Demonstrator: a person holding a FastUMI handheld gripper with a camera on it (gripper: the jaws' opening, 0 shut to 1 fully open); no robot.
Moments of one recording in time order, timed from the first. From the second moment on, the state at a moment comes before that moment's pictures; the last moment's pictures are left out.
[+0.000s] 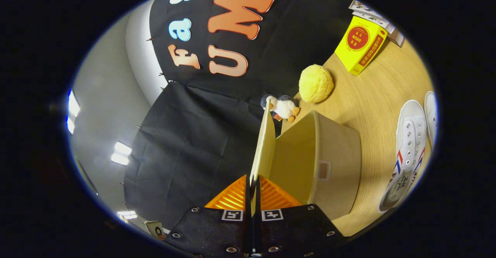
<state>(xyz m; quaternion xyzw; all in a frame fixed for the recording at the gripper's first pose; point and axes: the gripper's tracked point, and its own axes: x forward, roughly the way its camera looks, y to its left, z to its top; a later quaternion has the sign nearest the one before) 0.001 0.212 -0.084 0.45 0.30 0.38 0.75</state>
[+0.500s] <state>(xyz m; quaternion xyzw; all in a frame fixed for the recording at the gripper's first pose) -0.012 0.305 -0.015 0.39 0.28 0.38 0.79</state>
